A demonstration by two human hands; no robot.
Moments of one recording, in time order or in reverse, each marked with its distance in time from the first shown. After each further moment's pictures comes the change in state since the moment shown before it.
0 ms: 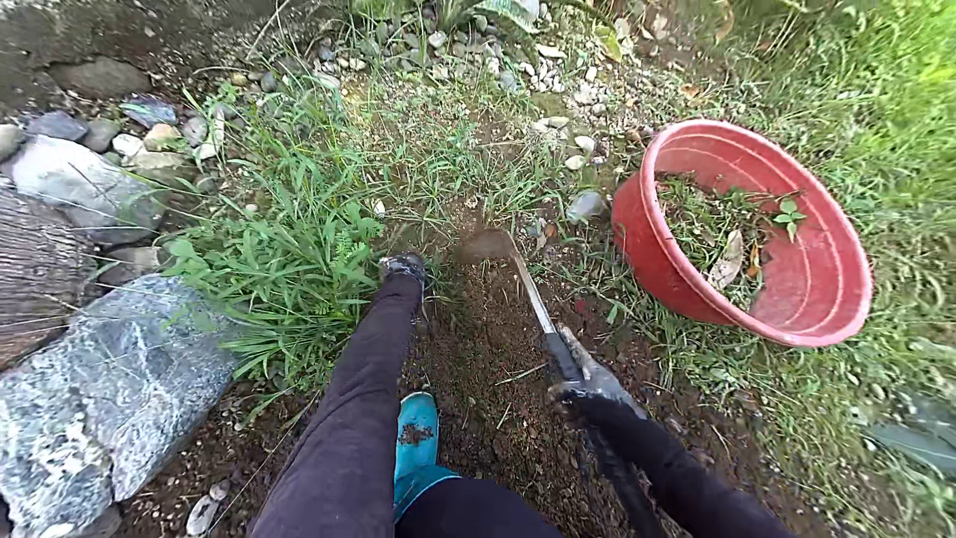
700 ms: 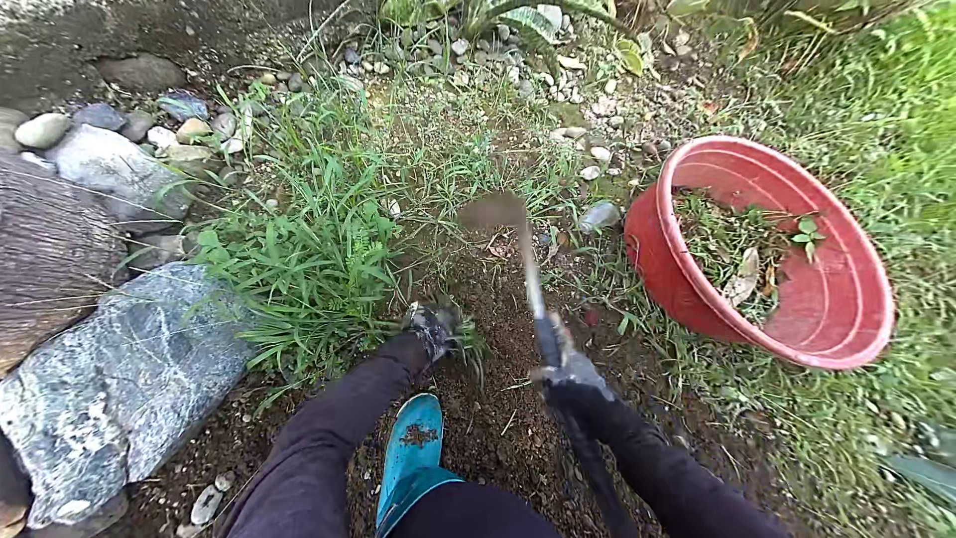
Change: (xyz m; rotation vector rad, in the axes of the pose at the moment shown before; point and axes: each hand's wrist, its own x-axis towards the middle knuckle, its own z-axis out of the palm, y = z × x) left_hand -0.061 -0.023 0.060 0.127 -0.065 0.382; right_hand 0.009 -0.030 0.025 -0.014 0.012 -0.195
